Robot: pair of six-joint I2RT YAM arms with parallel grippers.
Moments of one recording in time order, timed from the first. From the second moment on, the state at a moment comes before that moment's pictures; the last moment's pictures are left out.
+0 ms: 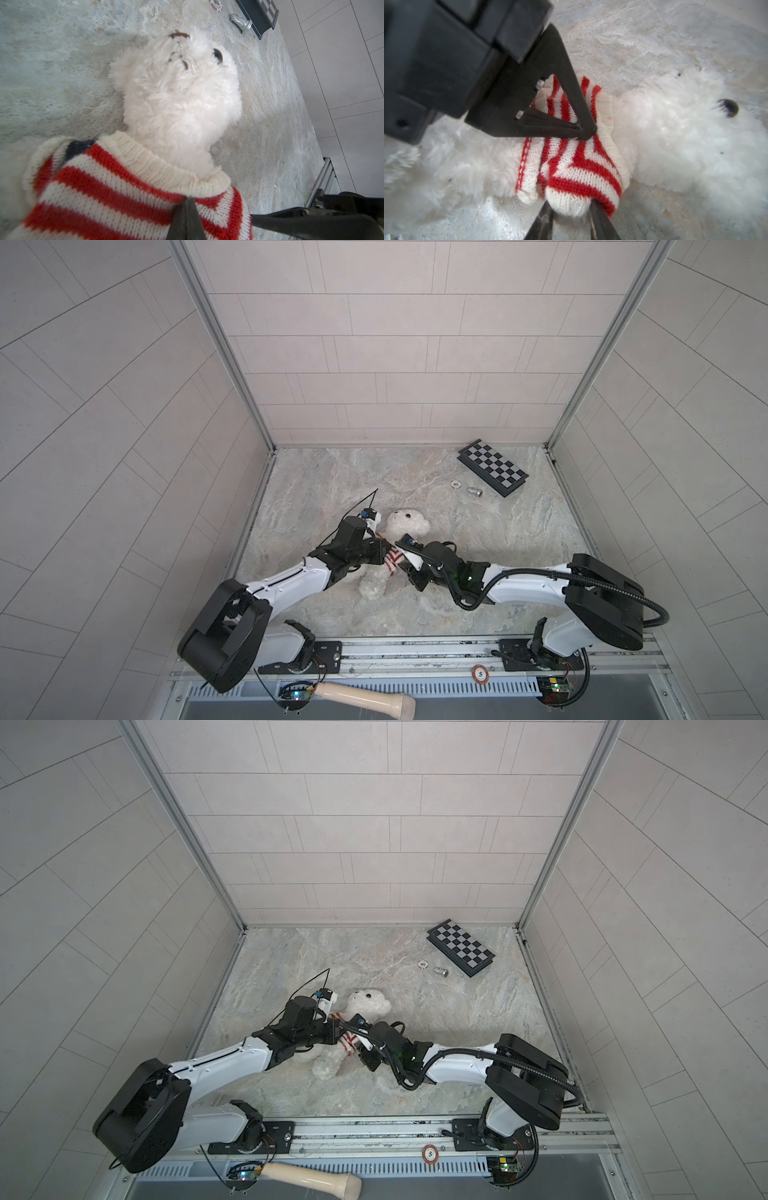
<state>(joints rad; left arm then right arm) -0.53 1.29 0.51 0.06 0.32 -0.50 0.99 1.51 0.66 0.26 0.11 0.09</state>
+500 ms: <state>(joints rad) -0.49 1.29 0.49 0.10 0.35 -0.52 0.97 1.32 0.52 0.26 0.14 0.03</state>
